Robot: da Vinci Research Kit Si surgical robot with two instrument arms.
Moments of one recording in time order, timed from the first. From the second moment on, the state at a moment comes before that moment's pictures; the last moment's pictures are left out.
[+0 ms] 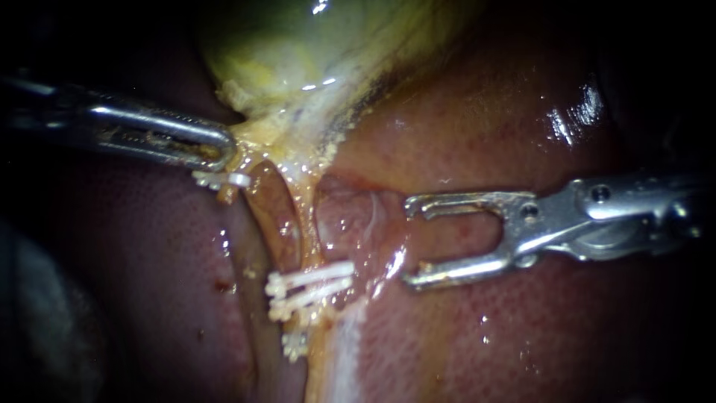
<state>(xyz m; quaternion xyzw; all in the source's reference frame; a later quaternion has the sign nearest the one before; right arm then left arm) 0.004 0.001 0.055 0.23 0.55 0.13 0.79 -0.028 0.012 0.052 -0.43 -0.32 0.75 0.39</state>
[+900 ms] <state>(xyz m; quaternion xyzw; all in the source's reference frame) 0.003 0.001 0.055 0.23 0.55 0.13 0.79 -0.033 0.011 0.057 -0.43 -0.31 0.75 0.39</state>
